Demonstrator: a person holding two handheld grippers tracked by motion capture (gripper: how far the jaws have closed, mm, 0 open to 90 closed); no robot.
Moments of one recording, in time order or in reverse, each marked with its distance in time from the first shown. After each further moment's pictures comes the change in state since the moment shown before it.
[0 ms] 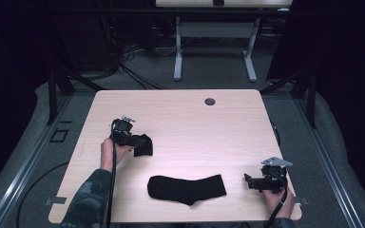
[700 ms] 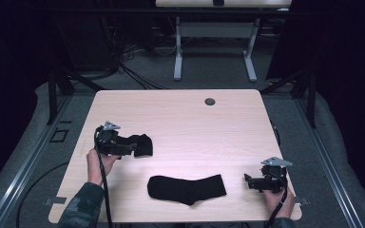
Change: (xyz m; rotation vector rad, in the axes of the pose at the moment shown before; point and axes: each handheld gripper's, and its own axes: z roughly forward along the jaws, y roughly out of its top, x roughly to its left) left arm -0.003 -0.032 -0.061 -0.166 0.037 -0.029; right arm 0.000 0.000 0.000 0.001 0.001 0.000
